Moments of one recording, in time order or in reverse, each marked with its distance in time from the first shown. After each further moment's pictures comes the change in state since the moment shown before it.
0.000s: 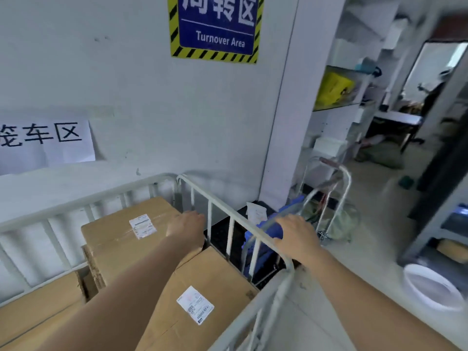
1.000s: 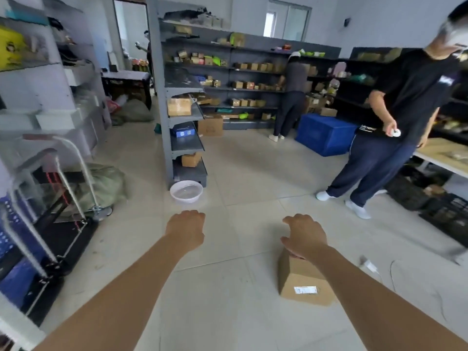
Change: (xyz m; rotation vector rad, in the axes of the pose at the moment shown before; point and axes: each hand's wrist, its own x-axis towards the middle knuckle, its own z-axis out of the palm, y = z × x) left_hand -0.289 0.611 -0.010 -0.013 -0.014 1.081; right_hand -0.632 0.367 -0.057 -0.085 -0.082 1.149
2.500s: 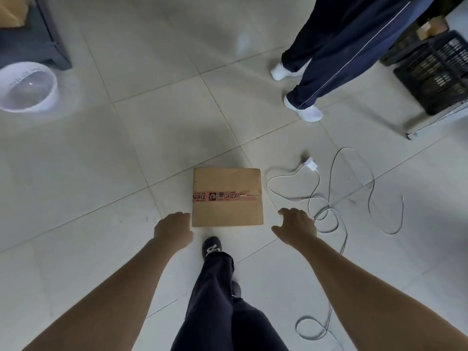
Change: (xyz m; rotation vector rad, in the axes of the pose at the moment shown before) left_hand 0.424 0.465 0.286 -0.103 -0.736 0.116; right_hand 0.311 0.506 0.277 0.172 -0.680 0.466
